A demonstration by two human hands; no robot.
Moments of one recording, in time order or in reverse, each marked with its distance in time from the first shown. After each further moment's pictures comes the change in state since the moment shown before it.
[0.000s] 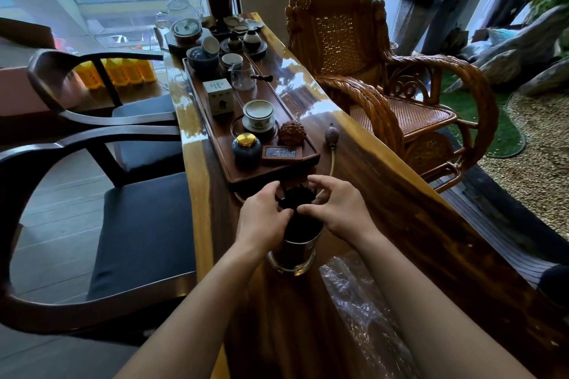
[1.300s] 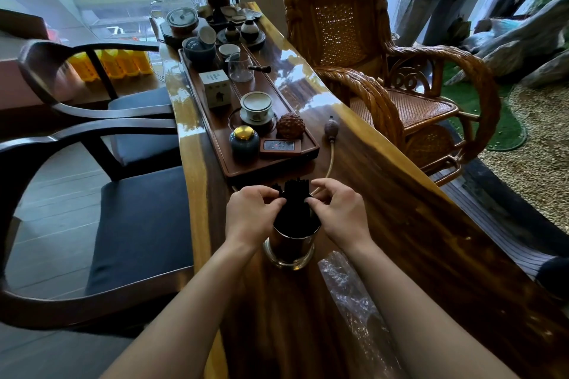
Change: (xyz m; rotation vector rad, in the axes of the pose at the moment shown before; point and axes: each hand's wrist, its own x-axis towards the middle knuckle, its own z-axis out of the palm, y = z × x) left_hand 0.001 -0.017 0.004 -0.083 0.166 0.038; right_hand -0.011 0.015 0.020 -0.017 0.187 0.046
